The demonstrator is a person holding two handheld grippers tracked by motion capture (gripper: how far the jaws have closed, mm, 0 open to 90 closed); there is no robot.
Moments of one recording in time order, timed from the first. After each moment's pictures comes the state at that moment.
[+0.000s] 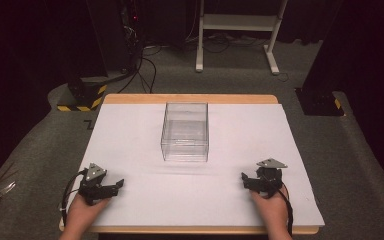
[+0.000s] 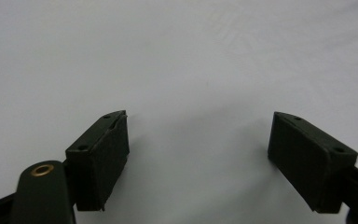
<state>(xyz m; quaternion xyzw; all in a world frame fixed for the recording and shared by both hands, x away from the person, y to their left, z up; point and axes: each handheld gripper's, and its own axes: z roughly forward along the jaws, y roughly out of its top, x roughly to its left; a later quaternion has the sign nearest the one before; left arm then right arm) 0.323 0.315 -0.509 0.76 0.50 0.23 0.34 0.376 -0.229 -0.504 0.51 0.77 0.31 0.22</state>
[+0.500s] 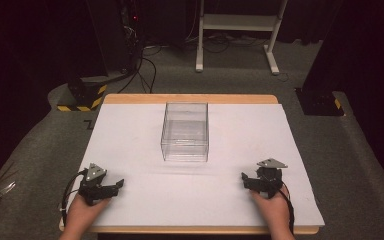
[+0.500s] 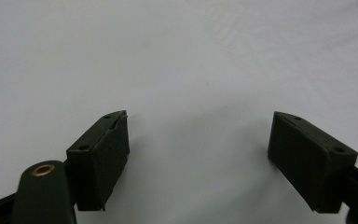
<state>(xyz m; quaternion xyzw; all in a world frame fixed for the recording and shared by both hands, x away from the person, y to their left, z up) 0.323 0.315 -0.509 0.77 0.50 0.23 0.34 0.377 -0.229 -0.504 0.51 0.77 0.31 0.22</state>
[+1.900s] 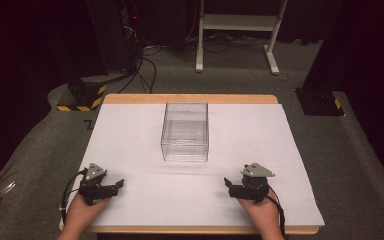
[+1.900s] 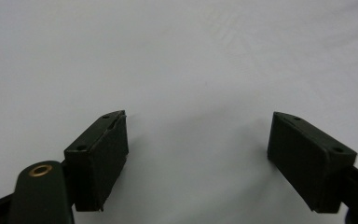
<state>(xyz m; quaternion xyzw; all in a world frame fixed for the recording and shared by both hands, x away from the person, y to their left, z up) 0.324 0.316 -0.509 0.77 0.50 0.22 0.34 0.345 -0.182 -0.480 0.41 0.80 0.38 0.23</state>
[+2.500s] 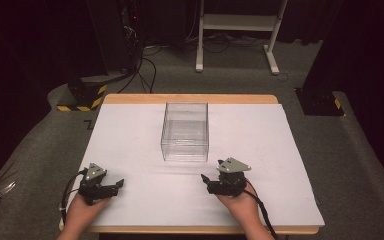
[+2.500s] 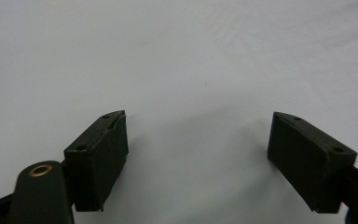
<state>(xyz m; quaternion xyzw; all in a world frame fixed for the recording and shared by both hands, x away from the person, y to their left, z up) 0.324 0.316 -0.509 0.77 0.50 0.22 0.34 0.352 -0.119 -0.462 0.34 0.82 0.42 0.20</state>
